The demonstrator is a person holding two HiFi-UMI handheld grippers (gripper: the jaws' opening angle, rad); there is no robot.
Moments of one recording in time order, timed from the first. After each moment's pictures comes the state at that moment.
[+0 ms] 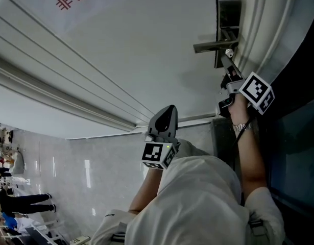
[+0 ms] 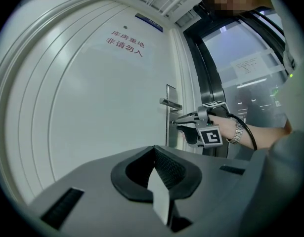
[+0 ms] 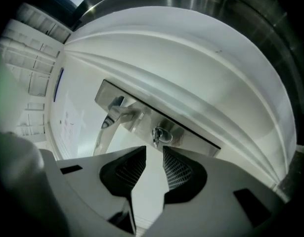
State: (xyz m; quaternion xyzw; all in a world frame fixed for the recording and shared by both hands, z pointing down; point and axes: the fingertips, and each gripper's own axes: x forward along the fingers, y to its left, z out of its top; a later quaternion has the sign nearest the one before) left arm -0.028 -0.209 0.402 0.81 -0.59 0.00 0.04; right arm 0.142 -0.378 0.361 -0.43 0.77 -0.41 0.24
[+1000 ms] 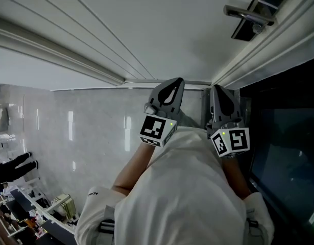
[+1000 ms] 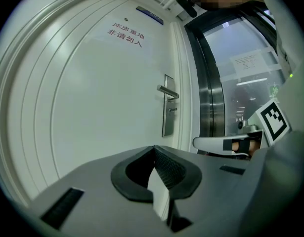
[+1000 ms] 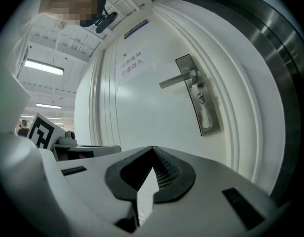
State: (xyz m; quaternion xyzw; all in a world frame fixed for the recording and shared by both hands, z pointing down) left arm -0.024 -0.195 0.450 0.81 -0.58 0.02 0.08; right arm 0.074 -0.207 0.445 -0.40 0.91 -0.10 0.01
